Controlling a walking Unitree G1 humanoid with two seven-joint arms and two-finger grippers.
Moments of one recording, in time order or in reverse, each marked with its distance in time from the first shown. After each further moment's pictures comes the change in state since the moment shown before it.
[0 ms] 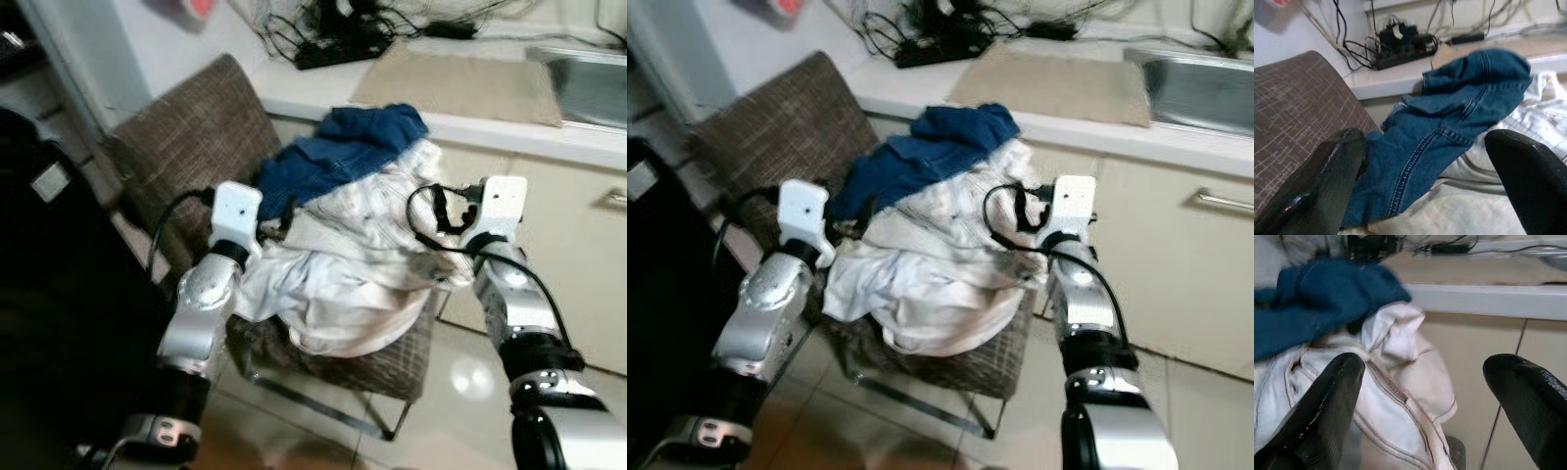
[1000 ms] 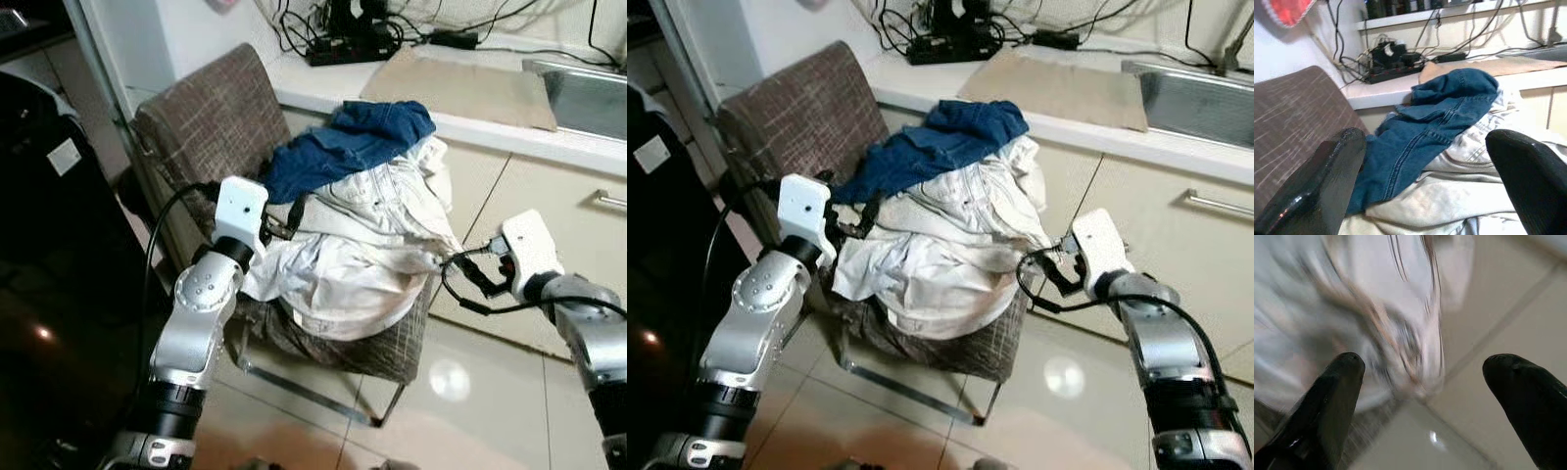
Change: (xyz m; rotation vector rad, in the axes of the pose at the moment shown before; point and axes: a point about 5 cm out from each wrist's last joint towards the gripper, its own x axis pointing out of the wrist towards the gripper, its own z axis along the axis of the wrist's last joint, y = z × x) left arm -0.011 -0.002 0.021 0.031 -0.032 -0.045; right arm -0.051 -0.055 -0.024 -0.315 0.375 0.281
